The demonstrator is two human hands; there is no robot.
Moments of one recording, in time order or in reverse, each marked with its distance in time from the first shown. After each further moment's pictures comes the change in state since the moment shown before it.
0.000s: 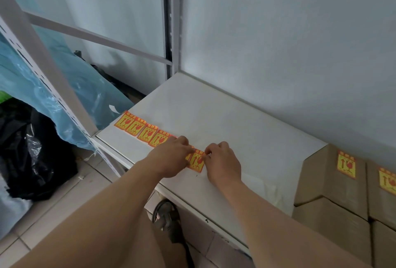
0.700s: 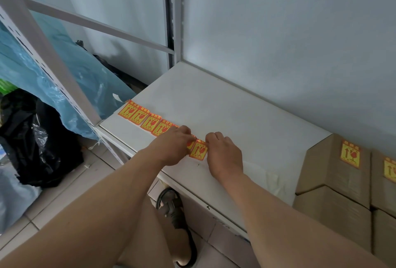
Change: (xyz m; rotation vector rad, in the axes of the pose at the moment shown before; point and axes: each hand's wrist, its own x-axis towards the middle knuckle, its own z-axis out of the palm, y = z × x) left_hand -0.002 0.001 0.001 -0.041 0.007 -0.033; right_hand -0.009 -0.001 0.000 -0.172 0.058 -0.187
